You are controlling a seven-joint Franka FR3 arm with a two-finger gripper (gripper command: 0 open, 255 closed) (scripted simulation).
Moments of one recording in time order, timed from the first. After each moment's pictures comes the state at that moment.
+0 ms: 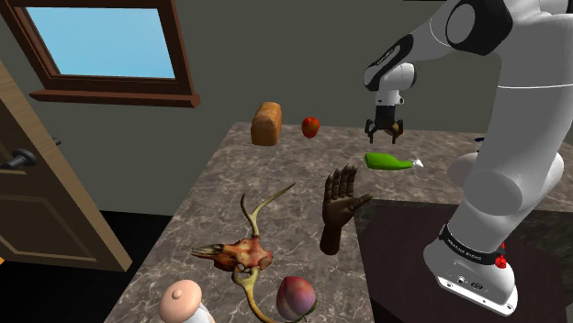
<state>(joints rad) -0.31 0.27 -0.42 -2.06 0.14 1.95 0.19</state>
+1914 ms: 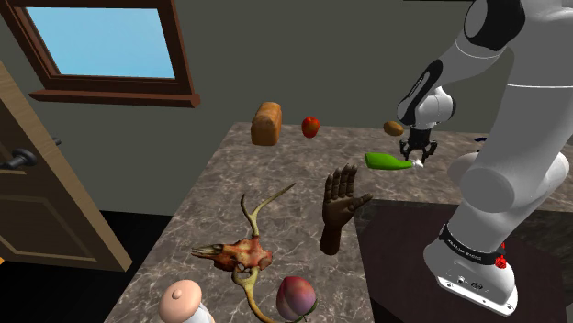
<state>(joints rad) -0.40 0.21 -0.56 -2.45 -0.05 2.56 0.21</state>
